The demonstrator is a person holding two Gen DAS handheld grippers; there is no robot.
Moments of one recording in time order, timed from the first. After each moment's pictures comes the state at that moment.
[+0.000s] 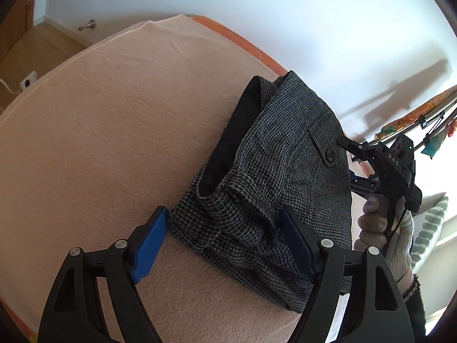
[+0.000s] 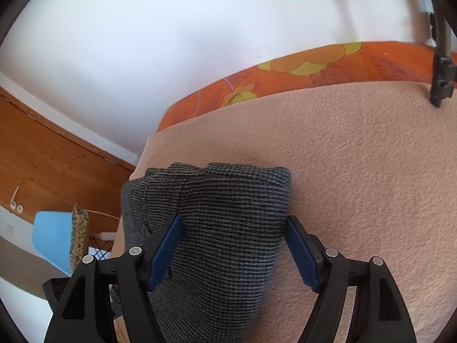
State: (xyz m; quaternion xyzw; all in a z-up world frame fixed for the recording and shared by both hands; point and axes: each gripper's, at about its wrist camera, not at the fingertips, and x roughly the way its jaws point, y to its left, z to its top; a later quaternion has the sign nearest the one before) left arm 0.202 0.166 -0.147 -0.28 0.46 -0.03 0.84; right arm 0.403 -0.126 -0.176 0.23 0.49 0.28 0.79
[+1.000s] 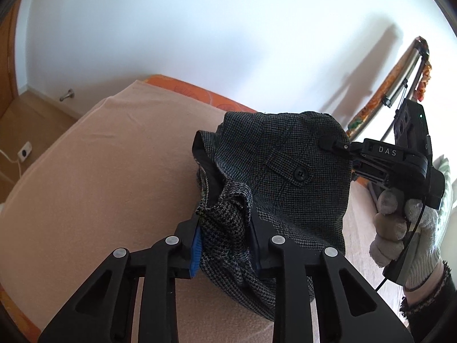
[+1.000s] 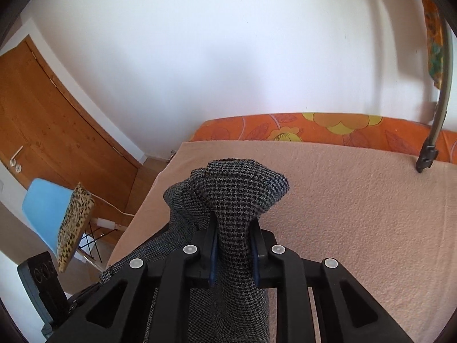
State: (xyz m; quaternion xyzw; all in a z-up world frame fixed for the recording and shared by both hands) left arm 0.197 0.121 -0.090 -0.18 0.37 -0.05 0.91; right arm 0.340 -0.111 -0.087 0.13 0.41 0.30 0.85
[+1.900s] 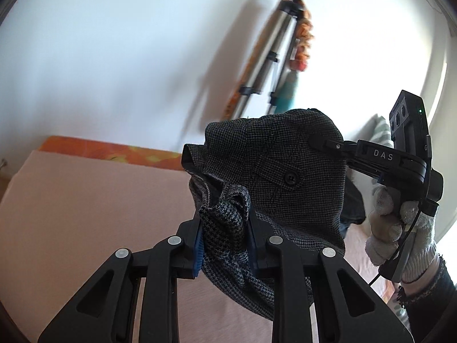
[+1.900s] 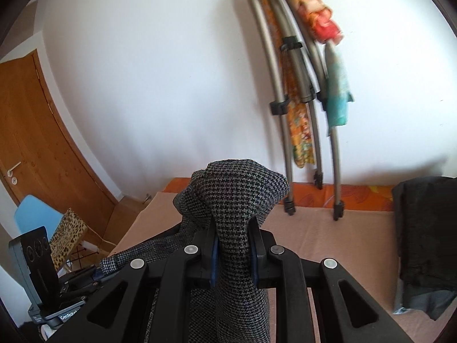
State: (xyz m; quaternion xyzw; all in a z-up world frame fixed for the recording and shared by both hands) left arm 0.201 -0.060 0.010 -0.10 0.31 -0.23 0.92; right arm 0.256 -0.311 0.024 0.12 0.30 0.20 0.92
